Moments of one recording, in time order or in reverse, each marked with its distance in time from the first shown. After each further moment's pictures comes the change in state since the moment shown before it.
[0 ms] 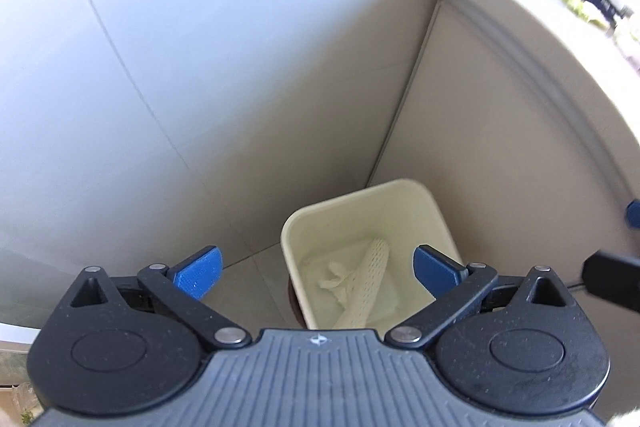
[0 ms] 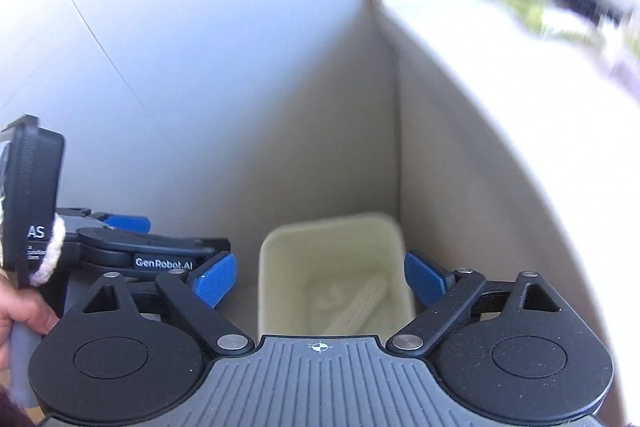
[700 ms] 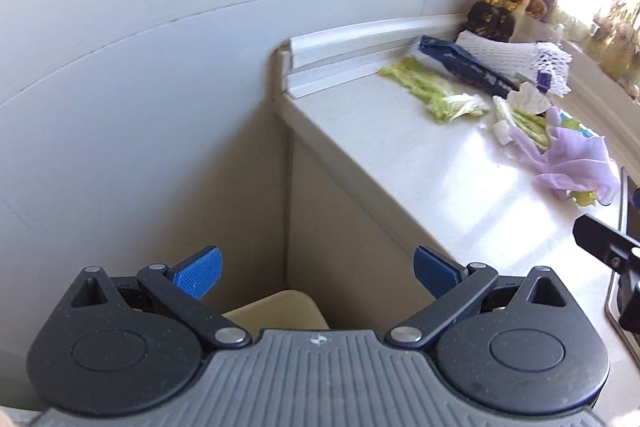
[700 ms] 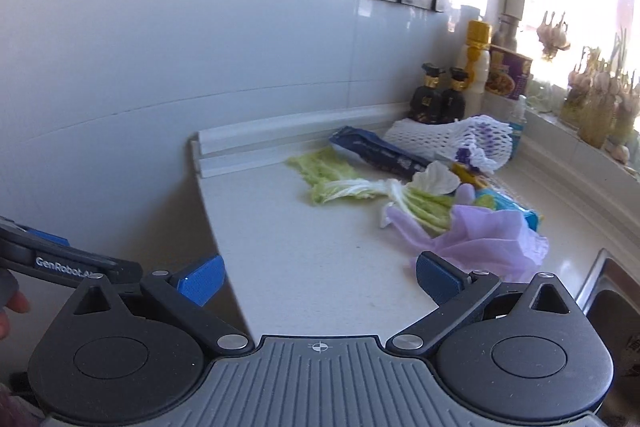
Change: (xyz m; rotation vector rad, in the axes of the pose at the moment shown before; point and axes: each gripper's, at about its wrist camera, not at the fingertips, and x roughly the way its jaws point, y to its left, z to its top) left arm -0.057 -0.113 0.071 0.118 -0.209 -0.149; right arm -0.088 -0.104 0.042 0.013 -0.368 -0.380
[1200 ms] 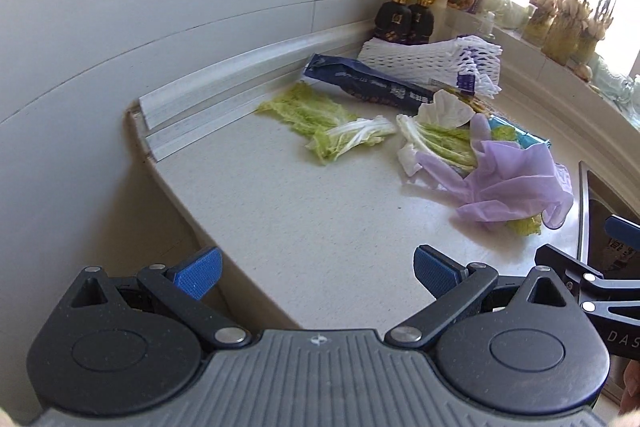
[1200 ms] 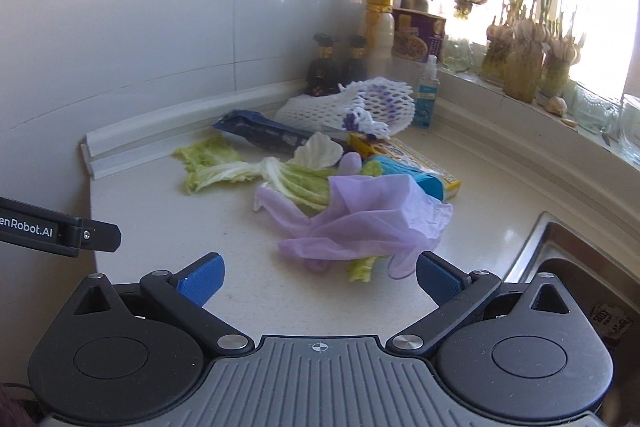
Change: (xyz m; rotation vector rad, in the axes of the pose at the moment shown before) left arm 0.021 -0.085 0.031 0.128 -0.052 -0.106; right arm 0.020 -0.092 -0.025 0.115 0.023 -0.142
